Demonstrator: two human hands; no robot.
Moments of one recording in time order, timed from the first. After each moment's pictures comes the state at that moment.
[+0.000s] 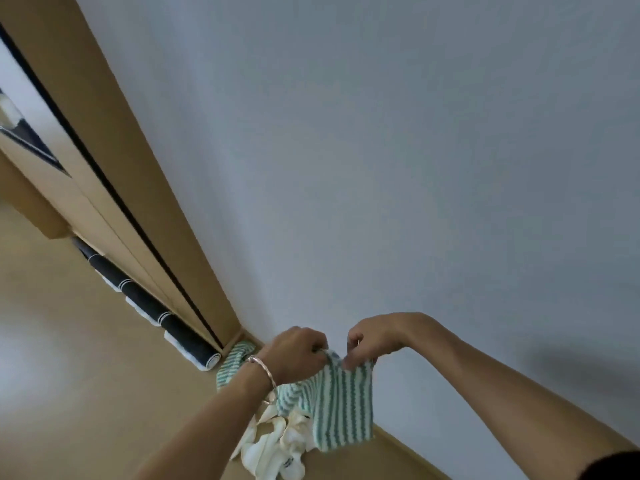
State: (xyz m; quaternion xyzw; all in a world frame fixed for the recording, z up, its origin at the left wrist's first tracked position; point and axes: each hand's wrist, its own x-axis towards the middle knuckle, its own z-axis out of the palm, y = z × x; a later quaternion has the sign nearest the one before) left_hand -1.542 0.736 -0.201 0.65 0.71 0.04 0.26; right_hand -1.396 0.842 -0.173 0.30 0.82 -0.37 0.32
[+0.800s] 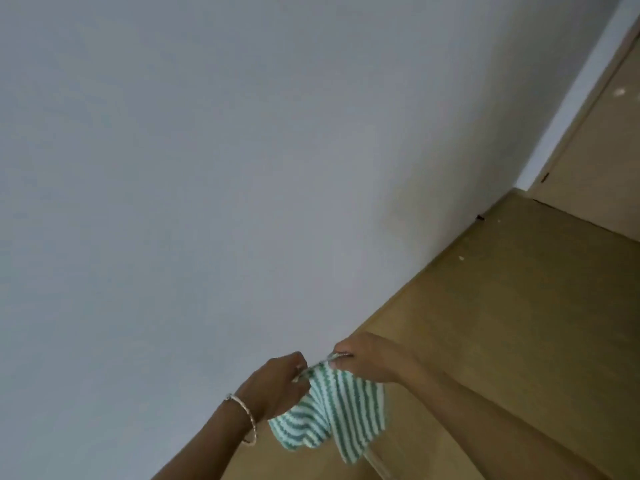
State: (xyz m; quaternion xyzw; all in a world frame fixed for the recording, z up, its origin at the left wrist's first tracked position) left_hand -1.271 0.654 -0.227 0.93 0.20 -0.09 0.31; right_hand -1.113 0.525 -0.203 0.78 0.51 -0.34 -0.10
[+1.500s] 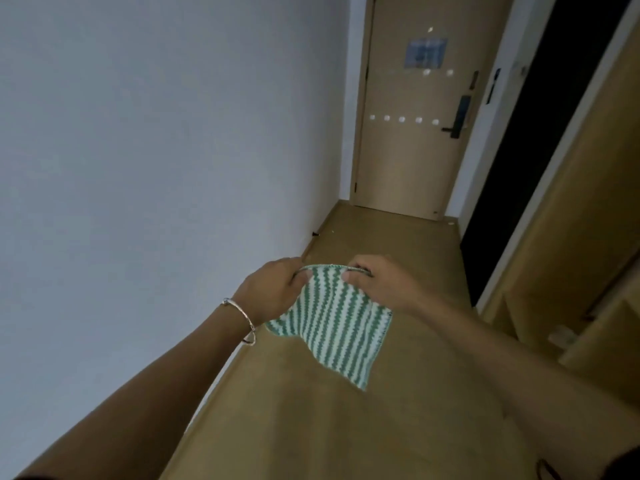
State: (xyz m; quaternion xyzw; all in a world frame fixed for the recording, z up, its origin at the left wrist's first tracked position) left_hand -0.862 0.321 -0.080 0.96 -0.09 0.09 0.23; right_hand -0.814 0.111 -0.073 0.91 0.28 -0.04 -0.31
